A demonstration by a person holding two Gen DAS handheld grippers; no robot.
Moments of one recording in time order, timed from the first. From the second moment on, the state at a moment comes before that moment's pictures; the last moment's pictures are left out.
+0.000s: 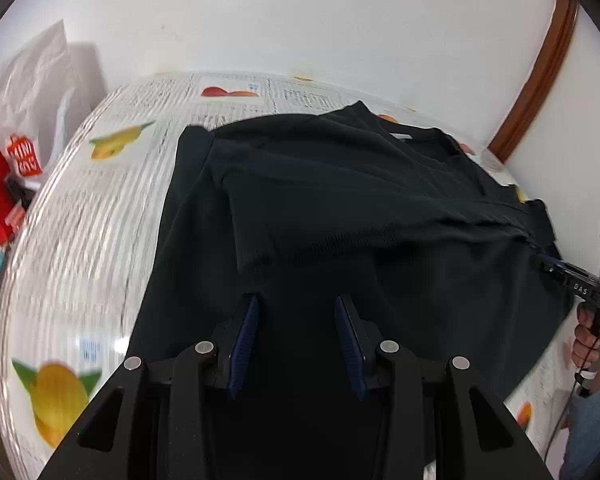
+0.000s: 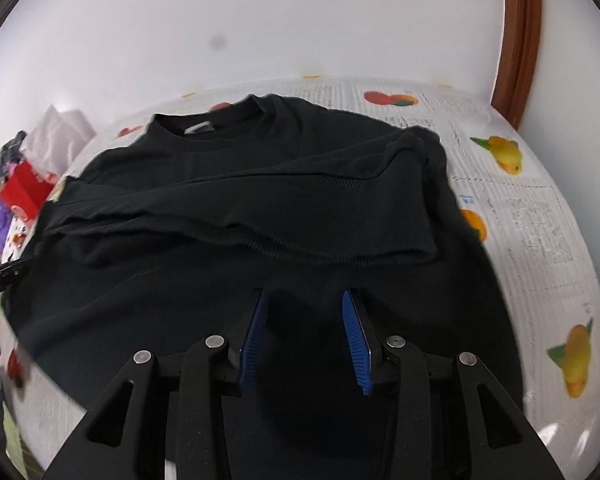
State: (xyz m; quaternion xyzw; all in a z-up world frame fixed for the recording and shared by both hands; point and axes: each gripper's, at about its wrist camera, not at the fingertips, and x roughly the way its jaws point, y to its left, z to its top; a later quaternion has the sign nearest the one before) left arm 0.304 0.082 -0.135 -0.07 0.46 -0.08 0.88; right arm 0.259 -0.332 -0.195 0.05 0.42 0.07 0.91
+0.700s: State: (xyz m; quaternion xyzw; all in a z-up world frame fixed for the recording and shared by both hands) left arm 0.399 0.103 -0.118 -0.02 0.44 -0.03 0.90; right arm 0.383 -0.378 -0.174 0.04 0.40 0.03 0.91
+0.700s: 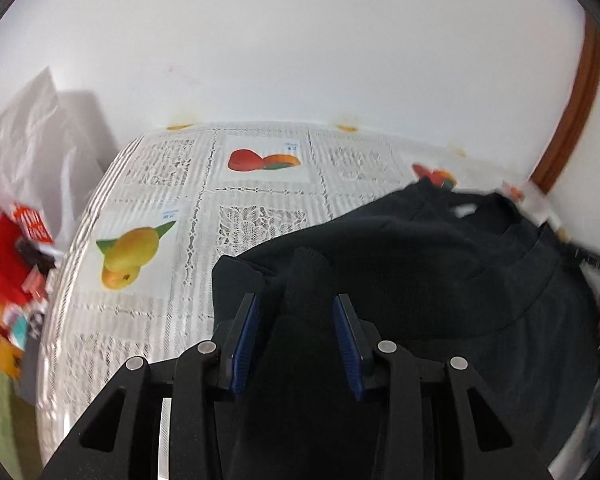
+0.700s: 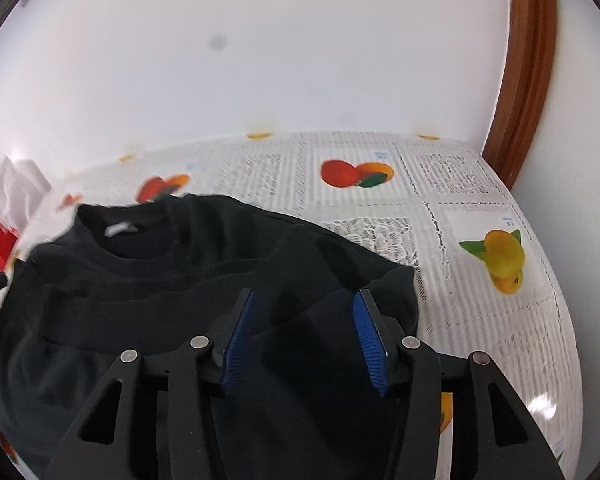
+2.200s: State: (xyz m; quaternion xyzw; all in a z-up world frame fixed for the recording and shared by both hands) left arm 0.328 0.140 -0.151 -0.09 0.48 -0.04 0.87; right arm 0.343 -0.420 -0.194 0.06 0.45 0.07 0.89
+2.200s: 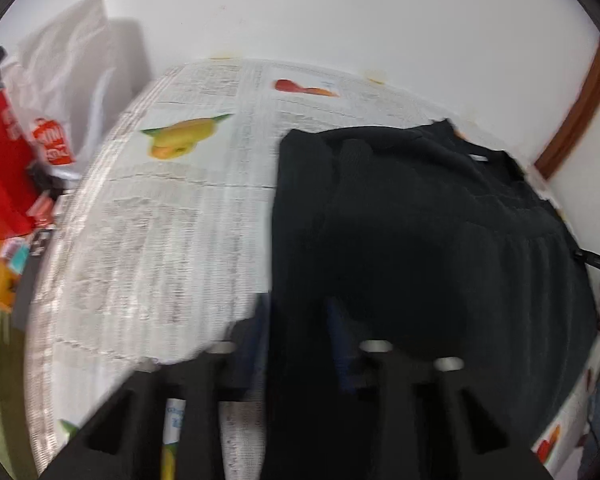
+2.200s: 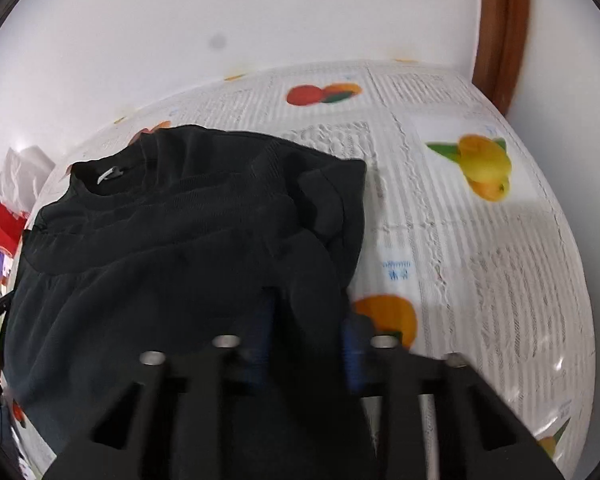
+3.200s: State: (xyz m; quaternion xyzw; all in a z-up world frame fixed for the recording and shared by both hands) left arm 0.266 0.108 -0.137 -0.02 0.46 -0.02 0.89; right arm 0.185 -0.476 -0.191 0.07 0.44 -0.07 0.89
